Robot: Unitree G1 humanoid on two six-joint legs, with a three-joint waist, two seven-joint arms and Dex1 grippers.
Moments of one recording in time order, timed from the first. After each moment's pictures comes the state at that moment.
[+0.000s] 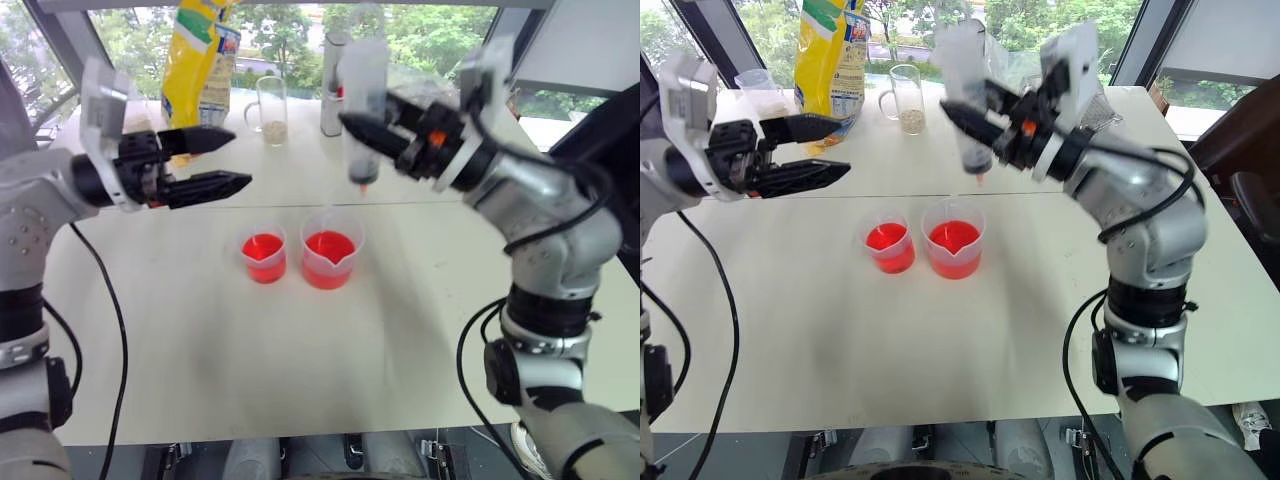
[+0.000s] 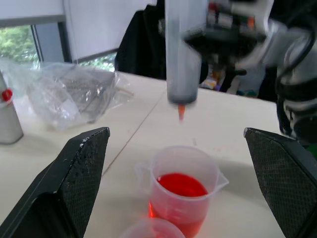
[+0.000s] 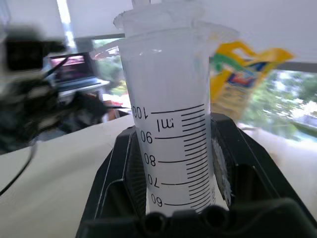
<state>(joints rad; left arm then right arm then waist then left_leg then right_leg) -0.78 0.85 0.17 -0.05 -0.86 0.76 -1.10 -0.70 -0.35 -0.04 -0.32 0.50 0.65 0.71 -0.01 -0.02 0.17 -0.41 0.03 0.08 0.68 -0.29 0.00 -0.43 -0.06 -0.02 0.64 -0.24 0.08</state>
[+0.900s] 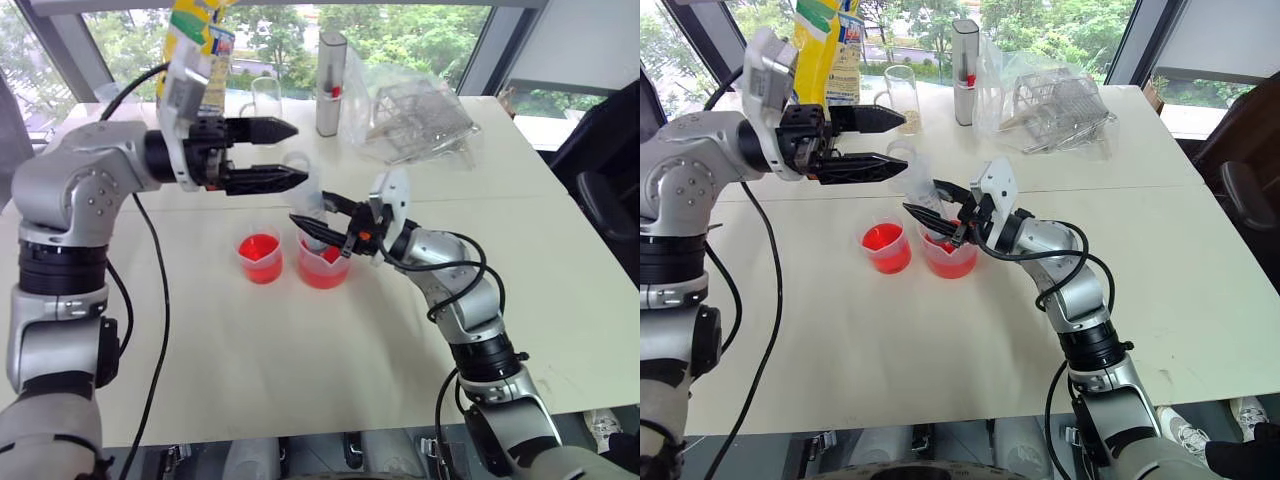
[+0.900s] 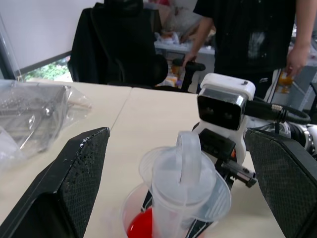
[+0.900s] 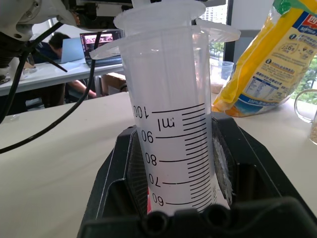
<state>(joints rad) -0.93 0.72 0.02 0.03 -0.73 0.76 -1.19 -0.54 -0.25 0.17 -0.13 0.33 0.25 0.76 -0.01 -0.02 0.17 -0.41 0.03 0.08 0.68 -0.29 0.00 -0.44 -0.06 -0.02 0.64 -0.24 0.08</state>
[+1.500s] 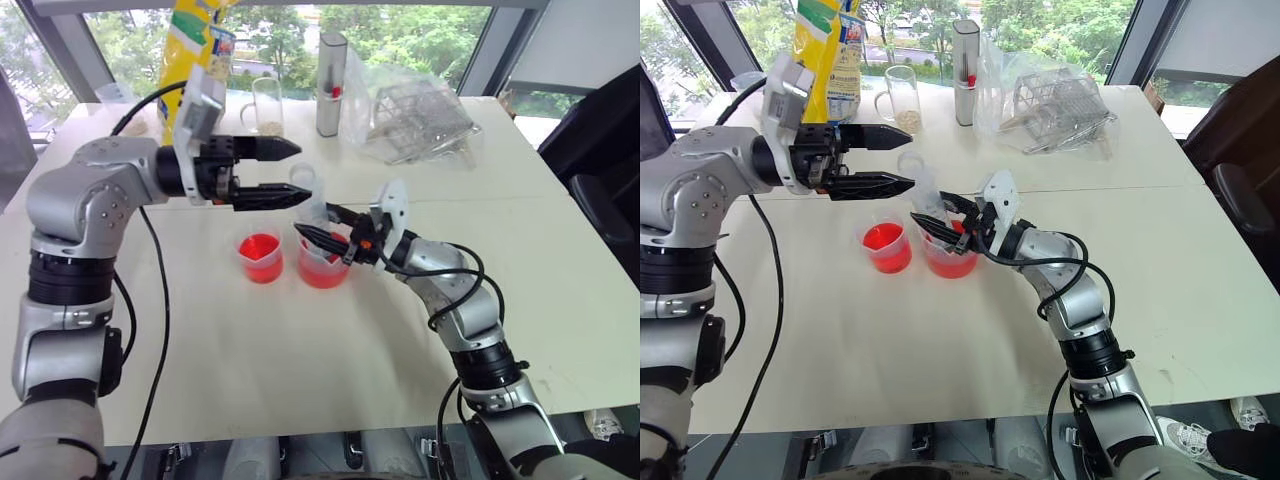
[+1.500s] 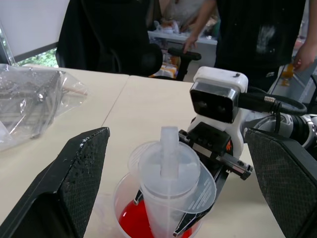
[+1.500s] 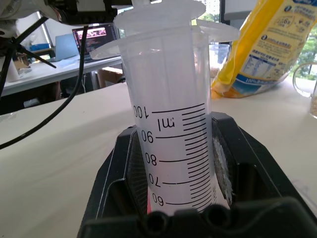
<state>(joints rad) -0.89 0.70 0.01 0.00 -0.71 0.77 -1.18 -0.48 -0.25 0.17 -0.13 0.33 0.28 0.75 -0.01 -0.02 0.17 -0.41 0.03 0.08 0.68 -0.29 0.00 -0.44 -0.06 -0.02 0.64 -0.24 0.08</state>
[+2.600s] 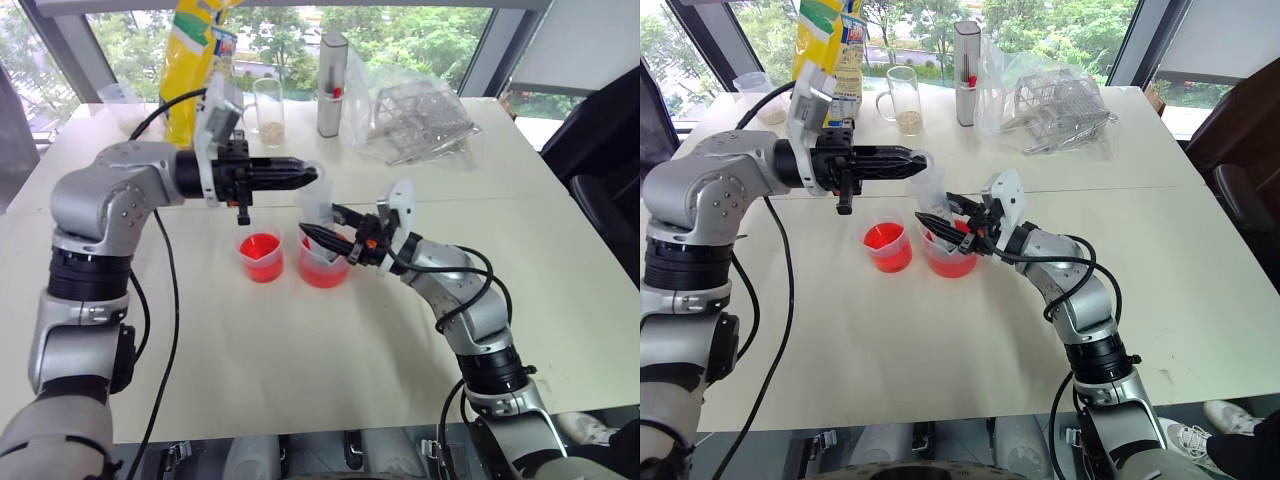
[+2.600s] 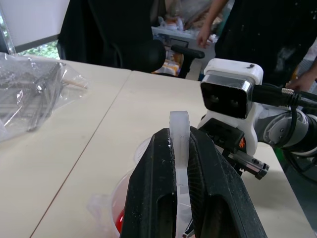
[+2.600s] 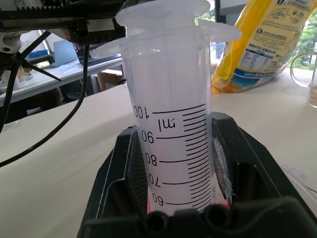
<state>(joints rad) -0.92 0.64 -0.02 0.03 -0.66 0.78 -1.15 -0.47 -0.26 0.15 -0.19 0.38 0.37 0.73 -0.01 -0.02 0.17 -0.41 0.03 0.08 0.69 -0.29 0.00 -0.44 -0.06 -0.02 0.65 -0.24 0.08</state>
